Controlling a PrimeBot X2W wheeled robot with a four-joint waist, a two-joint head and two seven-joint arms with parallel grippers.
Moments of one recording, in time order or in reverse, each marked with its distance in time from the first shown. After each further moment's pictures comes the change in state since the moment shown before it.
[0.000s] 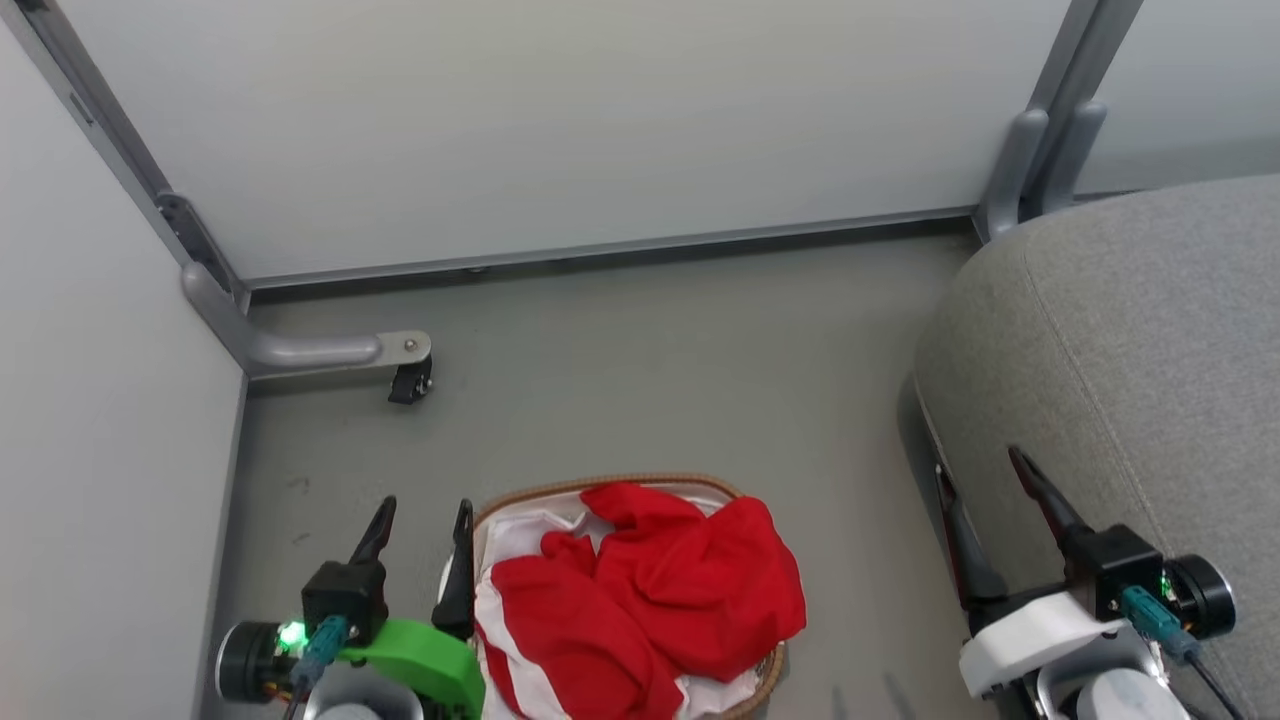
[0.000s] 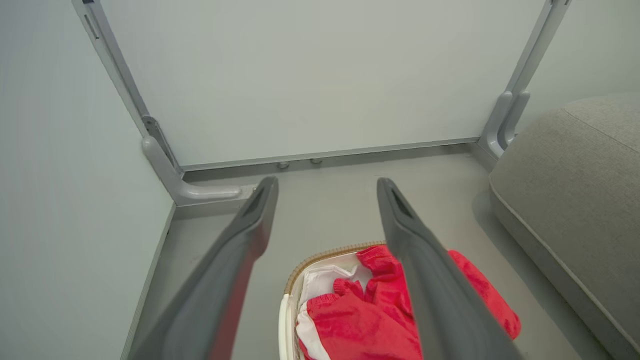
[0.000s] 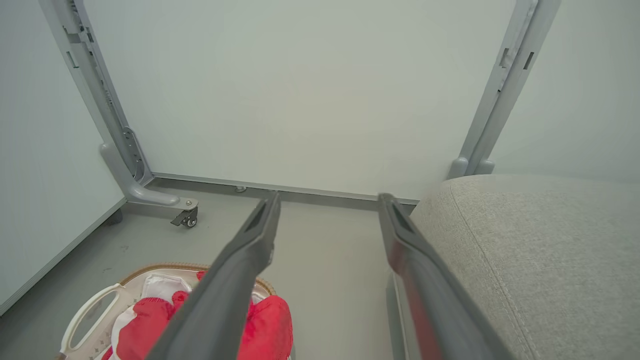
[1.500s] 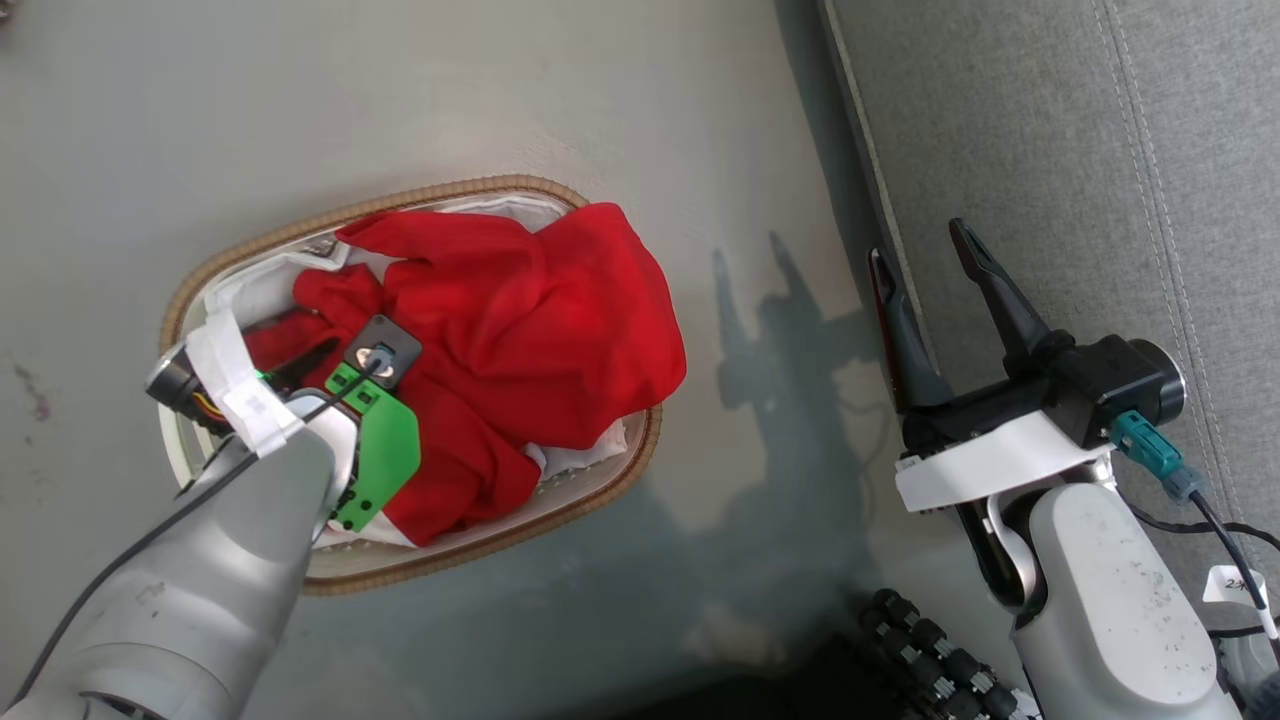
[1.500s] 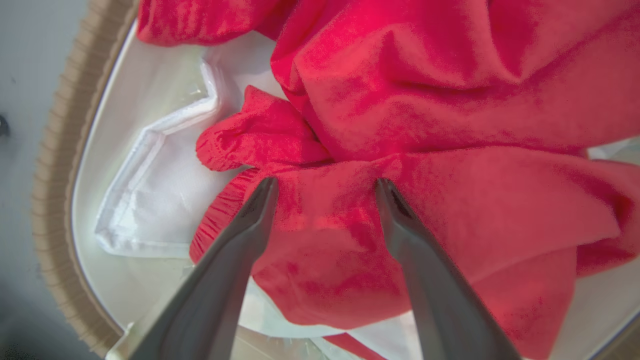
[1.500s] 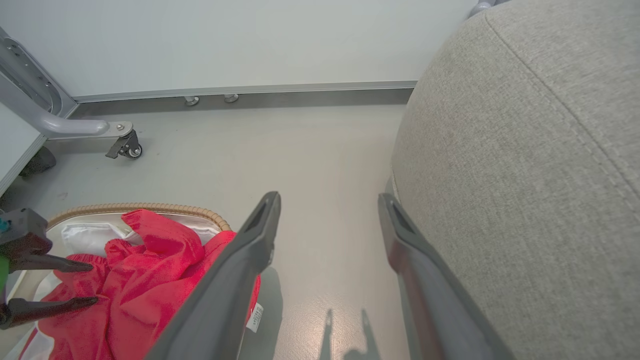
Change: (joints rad) left arm -0.796 0.156 -0.705 0.790 -0.056 -0.041 0.255; right arm -0.315 -0.002 0.124 -0.067 0.129 0.000 0.000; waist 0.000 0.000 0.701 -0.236
